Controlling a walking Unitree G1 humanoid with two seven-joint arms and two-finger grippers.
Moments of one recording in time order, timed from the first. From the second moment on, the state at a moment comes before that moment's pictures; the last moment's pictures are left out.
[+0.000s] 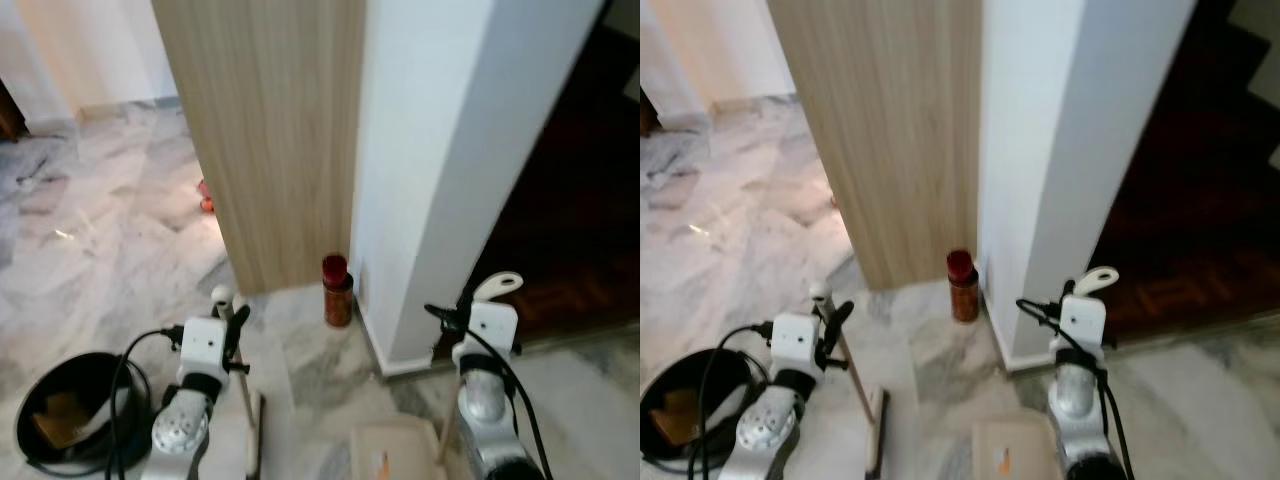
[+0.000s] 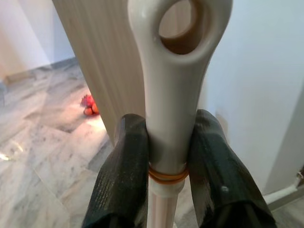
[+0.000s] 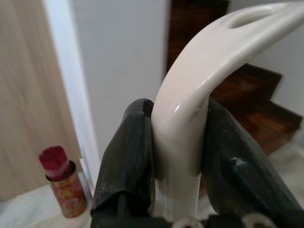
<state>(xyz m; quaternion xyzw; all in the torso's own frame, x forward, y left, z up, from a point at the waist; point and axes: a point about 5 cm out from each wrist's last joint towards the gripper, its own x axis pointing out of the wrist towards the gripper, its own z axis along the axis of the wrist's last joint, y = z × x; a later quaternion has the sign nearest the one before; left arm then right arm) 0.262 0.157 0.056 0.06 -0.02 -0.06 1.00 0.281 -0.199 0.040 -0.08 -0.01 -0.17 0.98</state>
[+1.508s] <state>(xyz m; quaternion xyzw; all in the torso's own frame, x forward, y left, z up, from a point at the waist) 0.262 0.166 0.056 0.09 -0.01 -0.05 0.99 0.286 -0.189 0.041 -0.08 -0.01 -0.15 0.99</state>
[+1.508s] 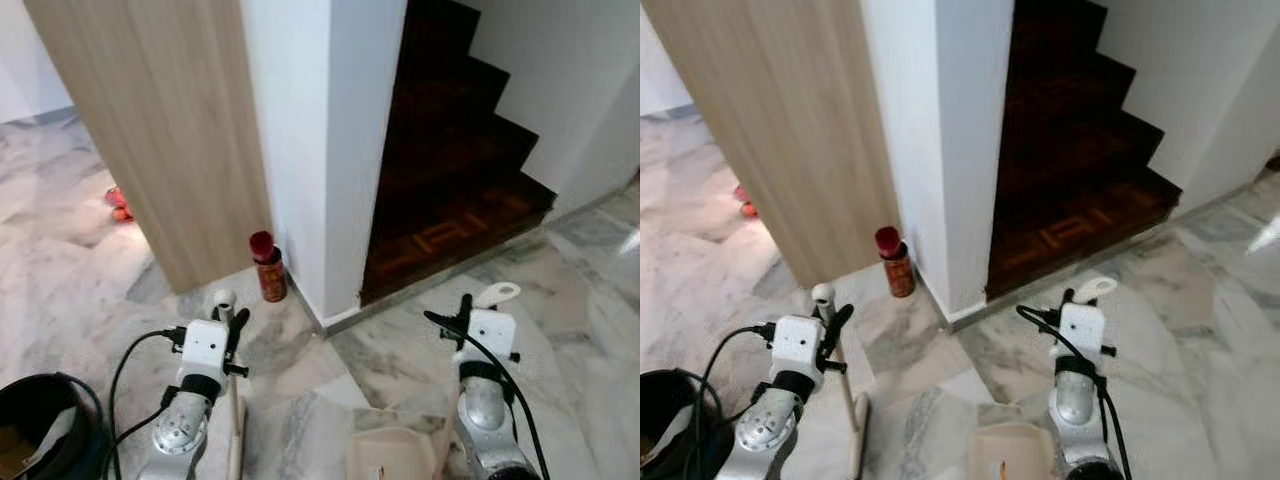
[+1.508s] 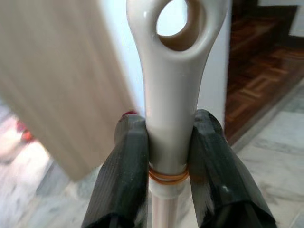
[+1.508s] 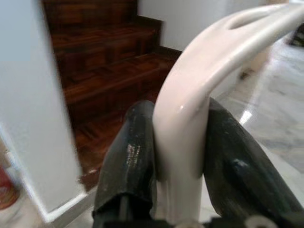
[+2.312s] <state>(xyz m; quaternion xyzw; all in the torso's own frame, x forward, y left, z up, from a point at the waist) 0.265 0.158 0.058 0.08 -0.02 -0.06 1.00 0.283 -0.198 0.039 -0.09 0.00 -0.16 0.98</state>
